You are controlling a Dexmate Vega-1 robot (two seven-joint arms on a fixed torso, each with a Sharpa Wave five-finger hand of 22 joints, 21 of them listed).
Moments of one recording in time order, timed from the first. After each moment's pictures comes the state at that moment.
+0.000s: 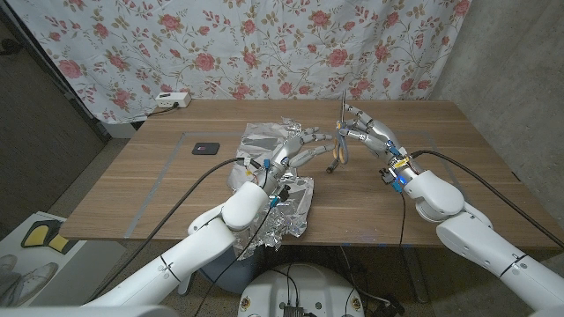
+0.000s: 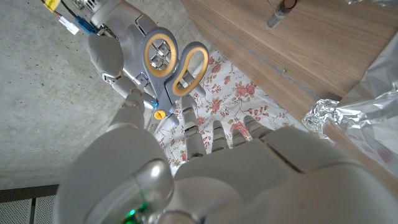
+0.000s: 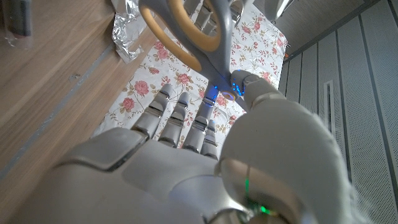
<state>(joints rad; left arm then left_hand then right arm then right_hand) 1.05 0.59 0.62 -2.00 -0.01 -0.04 0.21 0.64 0.05 0.38 -0.17 0.18 0.54 -0.04 0.22 0.19 0.02 0.02 0.23 0.20 -0.17 0.06 0.18 0.18 -0.05 0.08 0.19 0.17 -1.21 -0.77 -0.28 -1.88 0.49 0.39 0.03 1.01 0.04 0.53 -0.15 0.65 0.10 -0.08 0.19 0.20 0.57 -0.17 0.79 0.51 0.33 -0.04 0.20 0.24 0.35 0.10 0.18 0.17</state>
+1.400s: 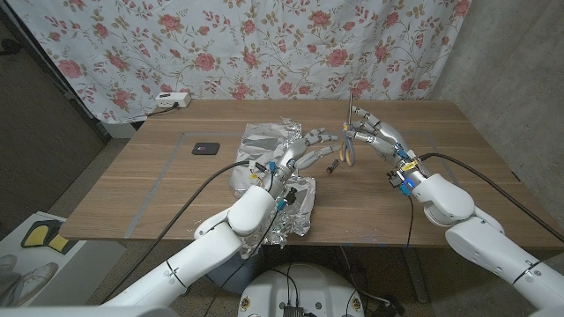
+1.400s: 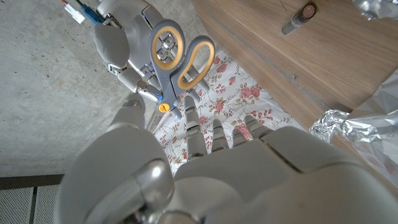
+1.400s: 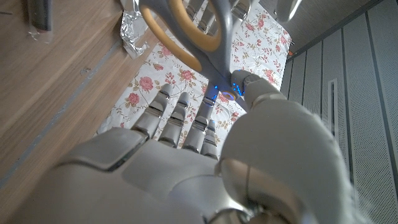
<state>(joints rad) 1.07 0.56 0.64 -2.01 -0.02 -0.04 0.24 0.64 0.05 0.38 -0.16 0.18 0.54 0.01 0.21 0.19 0.03 0.03 0.23 0.20 -0.17 0.07 0.18 0.18 -0.05 0.09 0.19 0.17 -1.27 -0.80 -0.23 -1.90 0.51 0.40 0.02 1.01 0.03 0.53 -0.15 0.66 0.10 -0.08 0.19 0.20 0.57 -0.17 0.79 0.51 0.33 -0.04 0.20 0.24 0.35 0.10 0.18 0.17</state>
